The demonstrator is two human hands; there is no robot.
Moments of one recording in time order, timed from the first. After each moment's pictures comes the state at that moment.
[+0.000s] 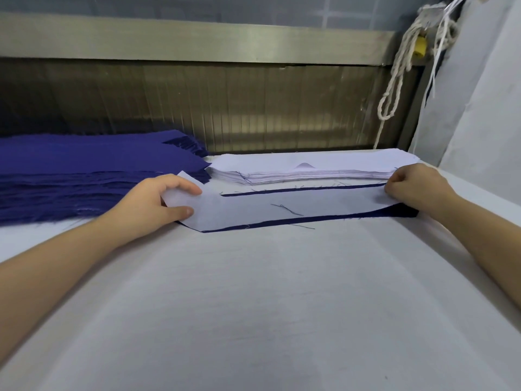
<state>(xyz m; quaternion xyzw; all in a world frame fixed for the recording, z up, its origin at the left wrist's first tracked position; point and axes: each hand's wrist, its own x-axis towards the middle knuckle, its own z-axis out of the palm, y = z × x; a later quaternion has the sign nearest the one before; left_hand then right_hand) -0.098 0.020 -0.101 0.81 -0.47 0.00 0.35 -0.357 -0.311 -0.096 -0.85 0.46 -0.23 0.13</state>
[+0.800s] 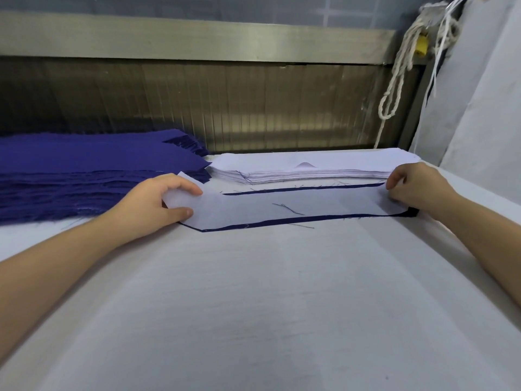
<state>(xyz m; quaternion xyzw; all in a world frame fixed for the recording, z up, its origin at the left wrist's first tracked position) -0.096 0.020 -0.102 0.81 -0.49 0.02 0.32 -0.357 -0.302 -0.091 -0.85 0.46 -0.22 0.14</state>
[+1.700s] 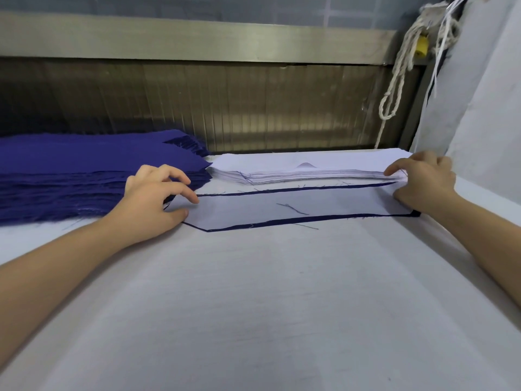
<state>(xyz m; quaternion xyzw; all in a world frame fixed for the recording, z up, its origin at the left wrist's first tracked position) -0.096 0.021 -0.105 0.81 -0.51 0.16 0.22 -0.357 -0.306 -0.095 -0.85 0.47 -0.22 0.01</state>
